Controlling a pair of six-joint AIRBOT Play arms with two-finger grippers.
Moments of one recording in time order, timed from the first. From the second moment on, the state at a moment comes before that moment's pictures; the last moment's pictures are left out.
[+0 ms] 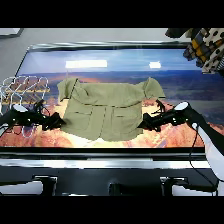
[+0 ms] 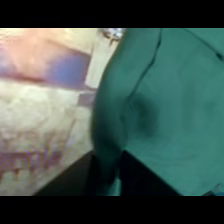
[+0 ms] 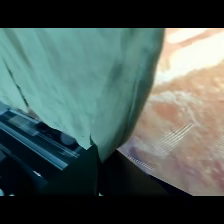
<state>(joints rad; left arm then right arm) 0.25 -1.50 0.92 0.94 -1.11 -1.35 -0.04 -1.48 0.90 -0.70 1.23 1.34</state>
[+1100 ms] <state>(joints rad) 0.22 -0.93 2.05 0.83 -1.16 -1.55 -0.04 -0.94 2.08 -0.95 1.22 1.59</state>
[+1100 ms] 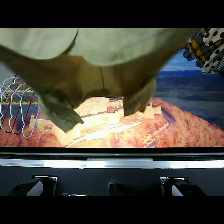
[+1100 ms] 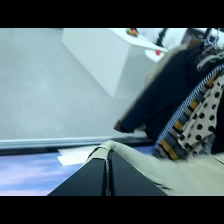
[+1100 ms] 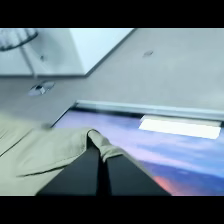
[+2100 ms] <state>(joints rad) -0.02 -1.49 1.63 1.03 -0.81 -1.53 -0.05 -1.62 2.03 -1.14 1.16 1.78</state>
